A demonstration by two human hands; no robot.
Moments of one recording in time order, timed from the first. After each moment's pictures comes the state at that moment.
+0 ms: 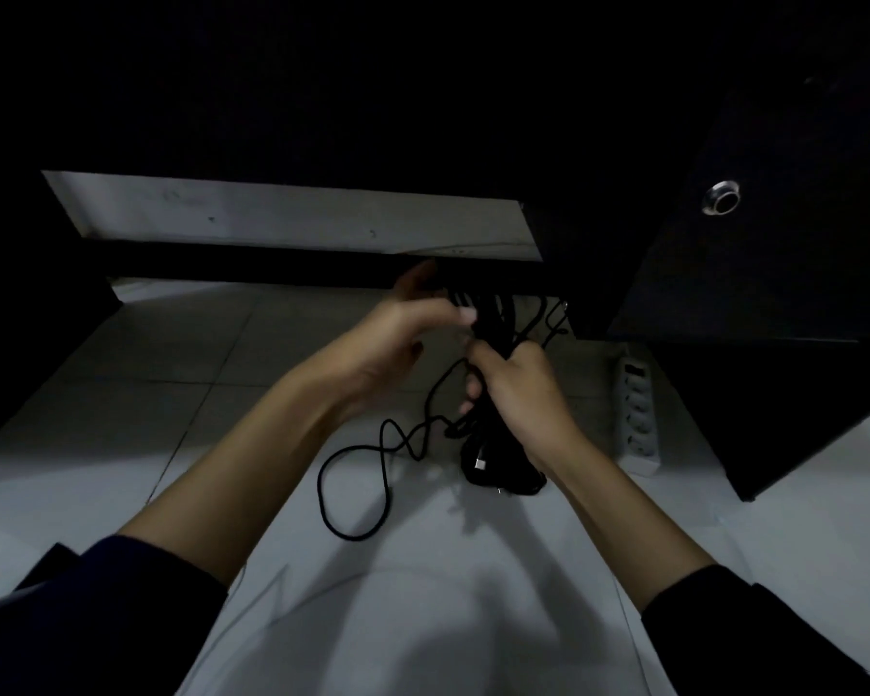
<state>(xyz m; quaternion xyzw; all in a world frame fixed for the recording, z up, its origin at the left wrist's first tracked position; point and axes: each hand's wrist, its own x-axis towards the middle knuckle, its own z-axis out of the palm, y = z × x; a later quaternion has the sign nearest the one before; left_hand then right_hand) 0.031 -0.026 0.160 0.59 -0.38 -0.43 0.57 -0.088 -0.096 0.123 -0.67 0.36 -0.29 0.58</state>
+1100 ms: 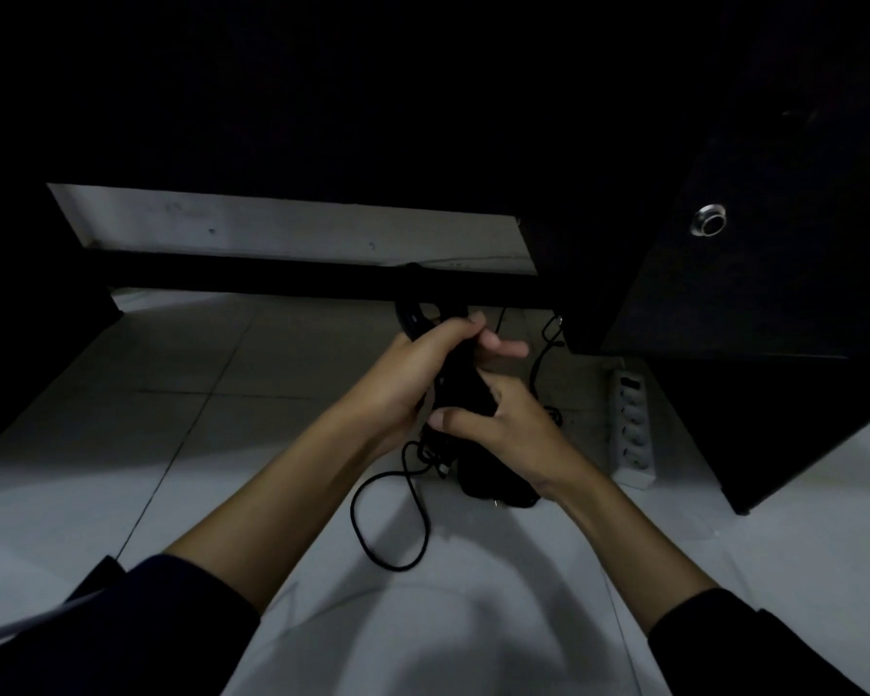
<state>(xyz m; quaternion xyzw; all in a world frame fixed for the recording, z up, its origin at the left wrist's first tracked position) 0.001 -0.028 0.159 0.50 -0.33 -0.48 0.64 -0.106 -0.092 0.120 -0.76 0.20 -0.20 0.59</state>
